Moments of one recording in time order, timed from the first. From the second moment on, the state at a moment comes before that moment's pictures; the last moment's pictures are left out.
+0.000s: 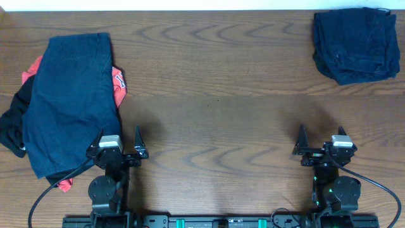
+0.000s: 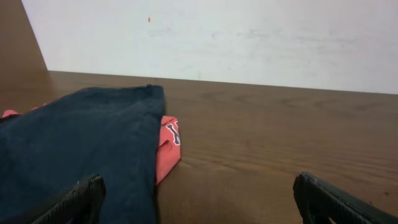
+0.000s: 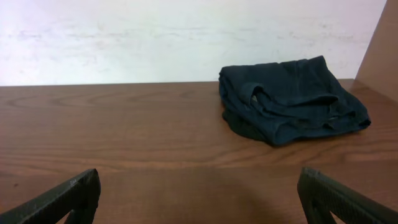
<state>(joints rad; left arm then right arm) 0.03 0.01 0.01 -0.11 -0.02 -0.07 0.03 0.01 0.02 -0.09 0.08 0.03</state>
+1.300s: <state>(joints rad) 0.03 0.19 0.24 -0.30 -0.05 -0.07 0.03 0.08 0.12 -0.06 -0.02 0.03</state>
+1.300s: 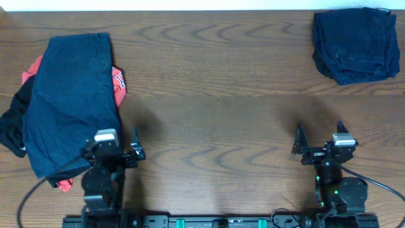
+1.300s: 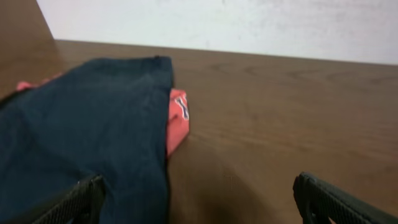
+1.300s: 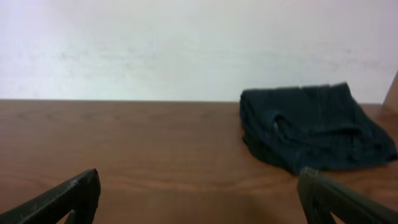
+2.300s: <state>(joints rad) 0.03 1.46 1.57 -0.94 0.20 -0.08 0.03 1.27 1.09 -0.45 -0.34 0.01</state>
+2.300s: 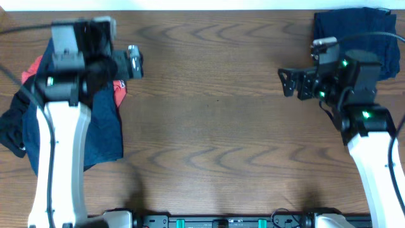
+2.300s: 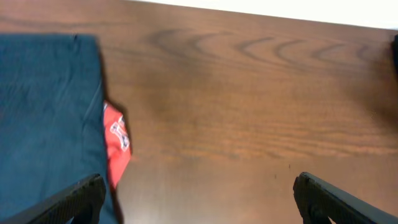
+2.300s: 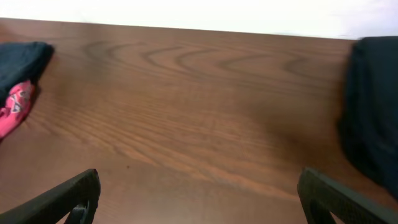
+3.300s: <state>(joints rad) 0.43 1.99 1.68 -0.61 0.15 0.00 0.03 1.39 1.10 -0.48 -0.43 0.01</state>
